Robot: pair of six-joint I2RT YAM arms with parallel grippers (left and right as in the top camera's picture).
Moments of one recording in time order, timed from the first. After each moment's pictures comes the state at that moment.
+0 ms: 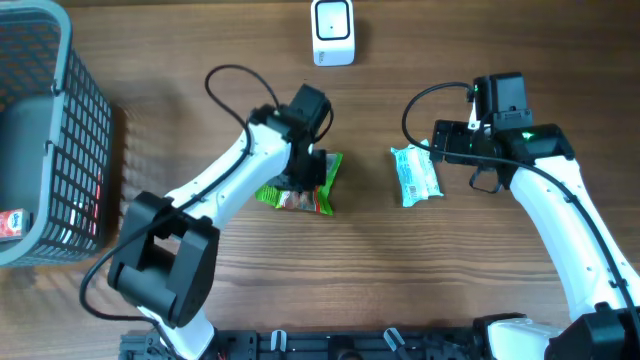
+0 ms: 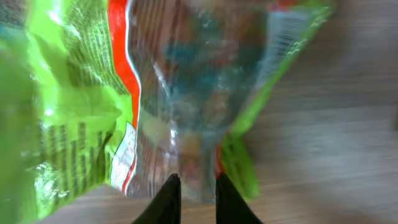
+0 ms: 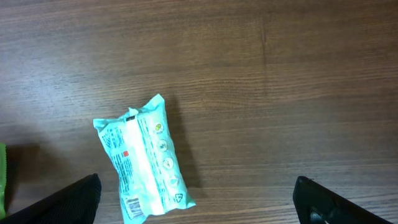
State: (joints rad) left arm -0.53 1.85 1.29 -0.93 0.10 -0.49; right arm 0.13 1.44 1.12 -0.80 0.10 0.22
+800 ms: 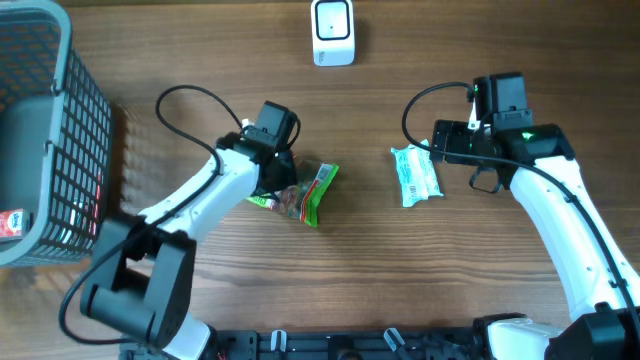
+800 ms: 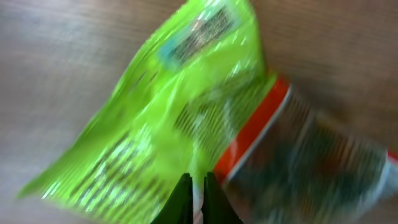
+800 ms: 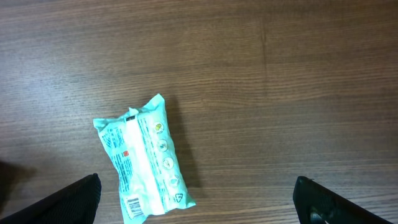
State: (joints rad) left arm -0.42 1.73 1.04 -0.61 -0.05 -0.62; right arm 0.13 1.44 1.12 -0.80 0.10 0.22
